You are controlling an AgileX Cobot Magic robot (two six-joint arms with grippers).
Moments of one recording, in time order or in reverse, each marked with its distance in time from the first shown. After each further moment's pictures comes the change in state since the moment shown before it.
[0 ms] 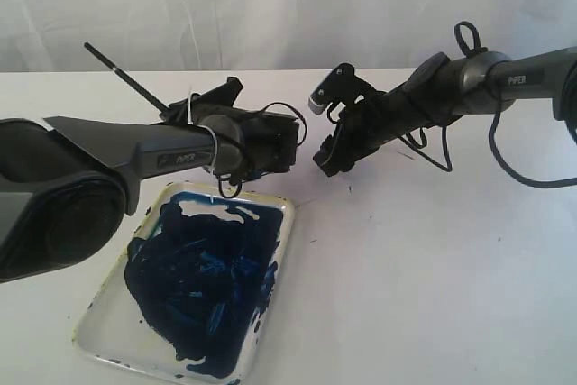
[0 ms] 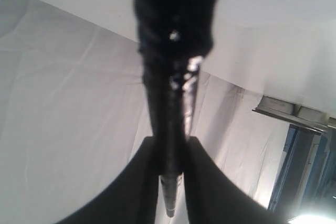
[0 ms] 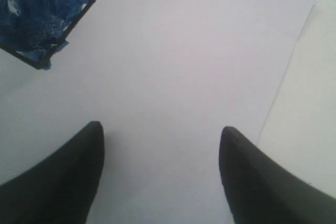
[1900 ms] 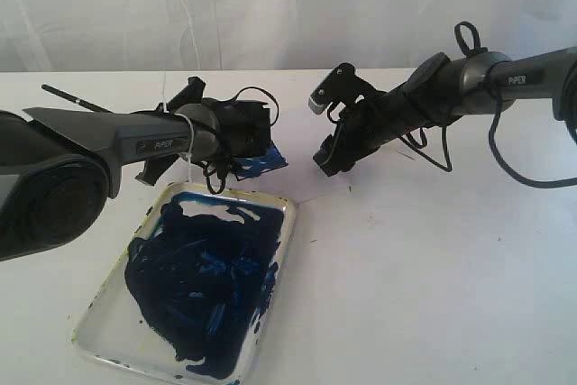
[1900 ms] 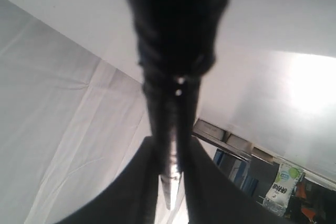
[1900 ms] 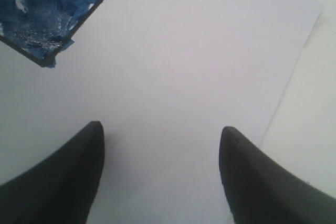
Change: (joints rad) left arm 0.078 0.000 0.000 -0.124 0.002 -0.171; right arm 0.000 0.000 0.000 0.000 -0.004 0.000
